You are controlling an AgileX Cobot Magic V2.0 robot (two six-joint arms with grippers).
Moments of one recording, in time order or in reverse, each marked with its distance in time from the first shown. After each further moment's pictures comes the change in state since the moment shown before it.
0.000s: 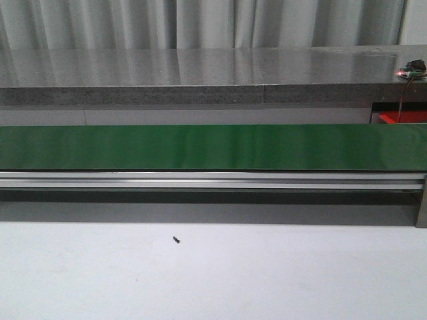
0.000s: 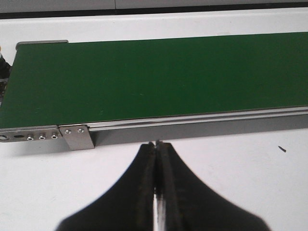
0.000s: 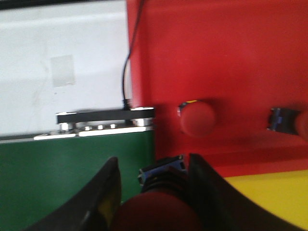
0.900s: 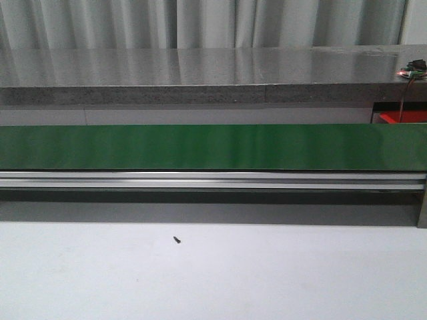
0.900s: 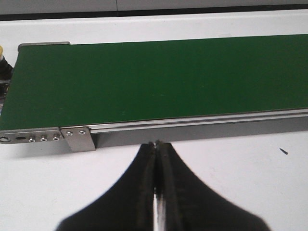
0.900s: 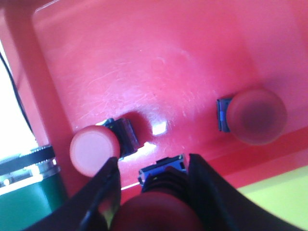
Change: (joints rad) left arm 0.000 0.000 0.000 0.000 -0.006 0.000; right arm -0.207 0.065 0.208 0.108 -0.260 0.002
